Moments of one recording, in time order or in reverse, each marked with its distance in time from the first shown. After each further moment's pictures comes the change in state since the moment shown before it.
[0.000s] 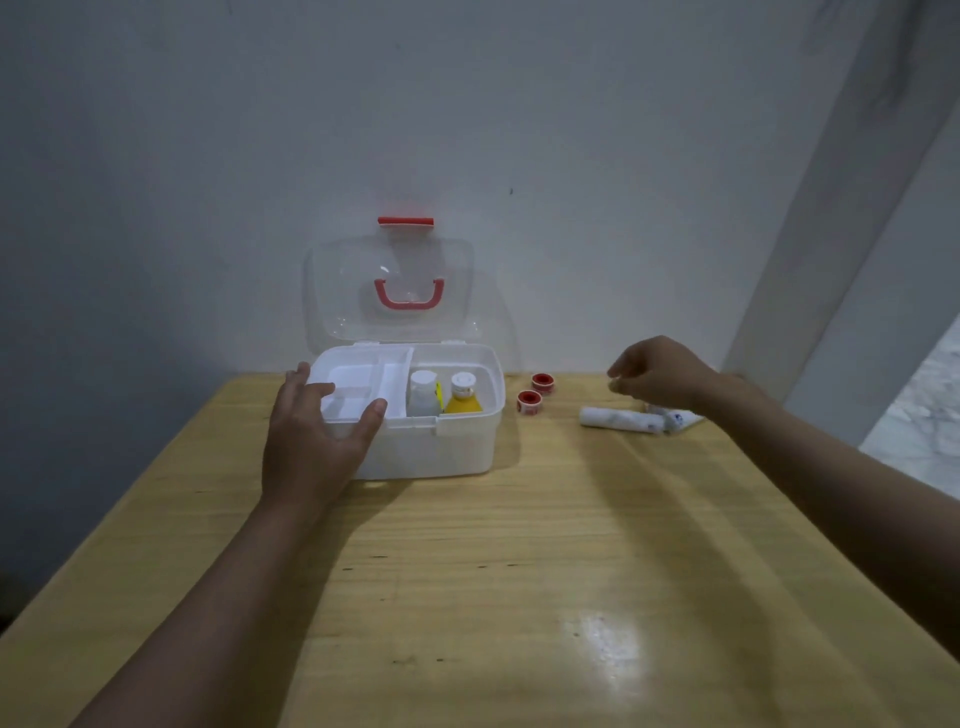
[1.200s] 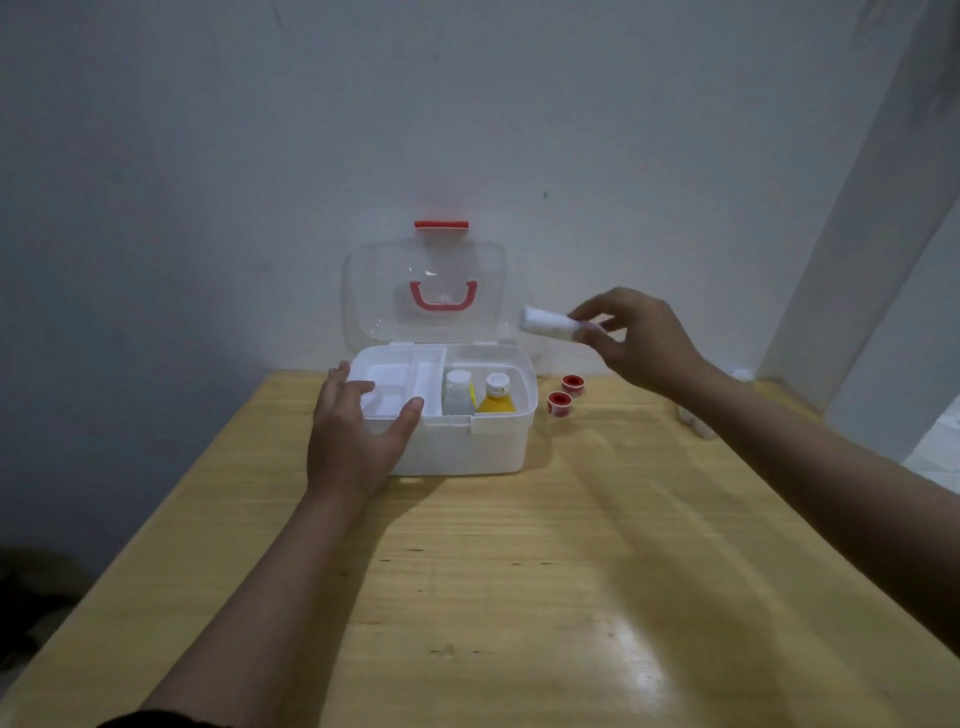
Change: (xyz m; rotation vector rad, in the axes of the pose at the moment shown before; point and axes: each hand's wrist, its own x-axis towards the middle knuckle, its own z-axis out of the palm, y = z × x) left_hand 0.002 -0.002 0.003 -0.021 0.016 0.016; right_hand -0.011 -0.073 0.010 0.080 0.374 -0.468
